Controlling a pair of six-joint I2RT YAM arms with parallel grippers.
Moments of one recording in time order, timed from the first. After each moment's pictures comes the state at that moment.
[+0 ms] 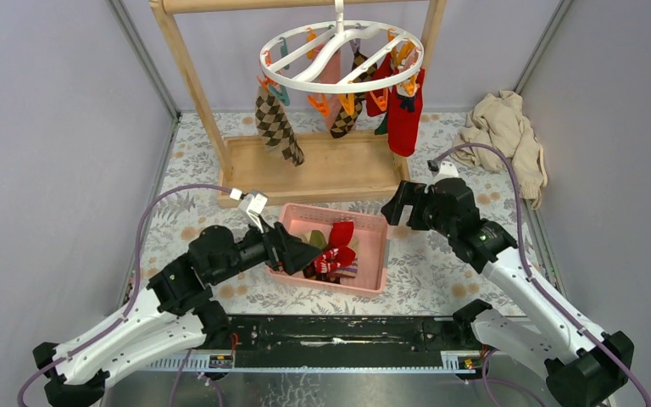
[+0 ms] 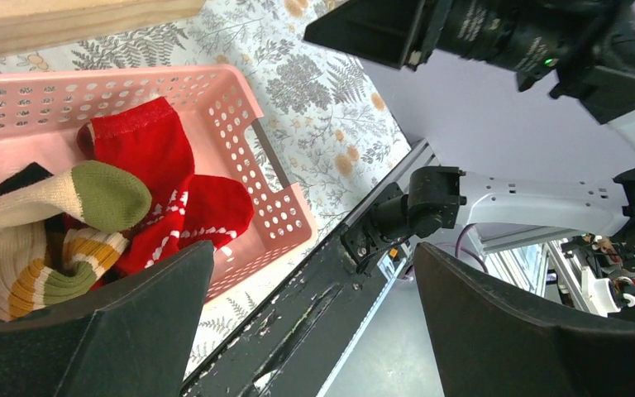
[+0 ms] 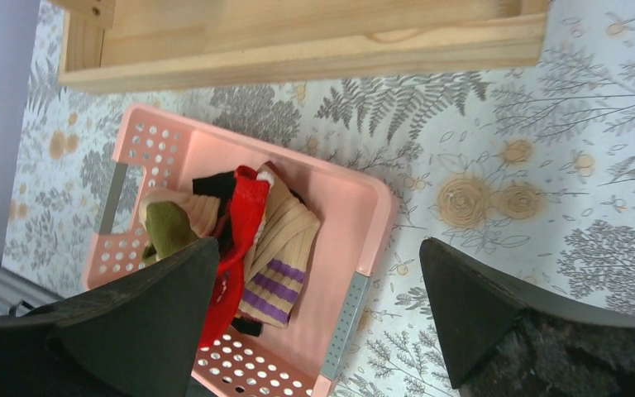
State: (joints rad) left arm -0.93 0.55 0.65 -0.28 0.07 -0.72; right arm 0.51 0.91 0.77 -0.42 -0.01 0.55
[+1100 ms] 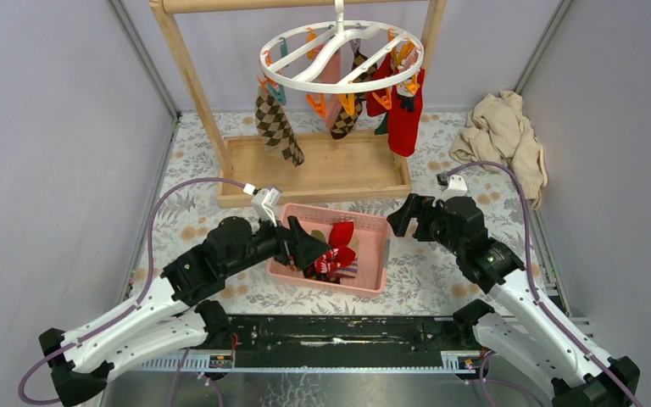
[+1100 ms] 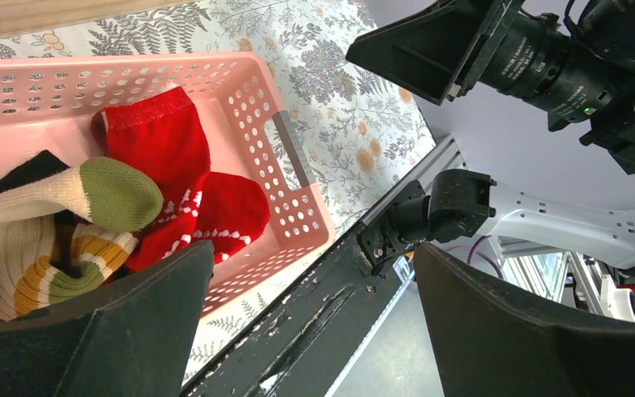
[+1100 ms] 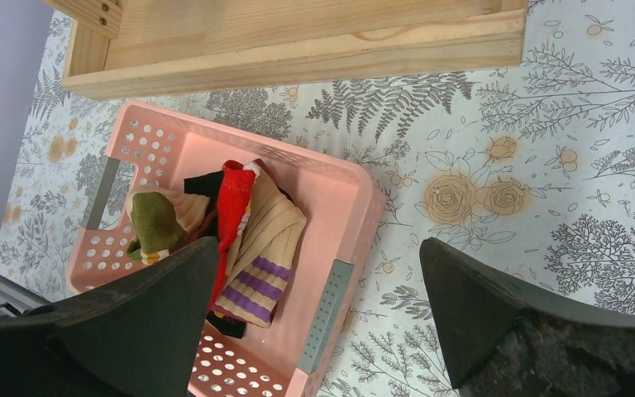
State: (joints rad) left arm -0.93 0.68 0.69 -0.28 0.04 -0.73; right arm 0.51 0.74 0.64 -0.38 0.03 0.55
